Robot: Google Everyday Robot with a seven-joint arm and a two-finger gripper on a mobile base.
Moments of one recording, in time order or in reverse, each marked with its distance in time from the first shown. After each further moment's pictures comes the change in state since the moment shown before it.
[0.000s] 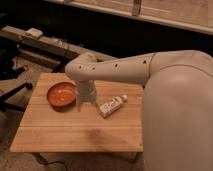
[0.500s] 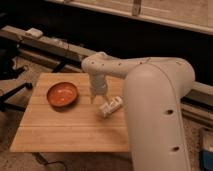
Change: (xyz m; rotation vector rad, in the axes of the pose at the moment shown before) arm -0.082 -0.057 0.051 0.048 0.044 0.133
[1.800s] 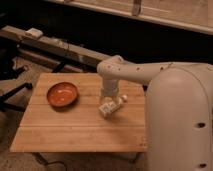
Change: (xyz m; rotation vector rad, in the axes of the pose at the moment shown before) arm 0.000 -0.045 0.016 -0.114 -0.072 0.111
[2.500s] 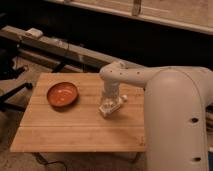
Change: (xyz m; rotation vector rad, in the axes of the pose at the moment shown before) arm -0.015 0.006 0.019 -0.028 -0.038 -0.007
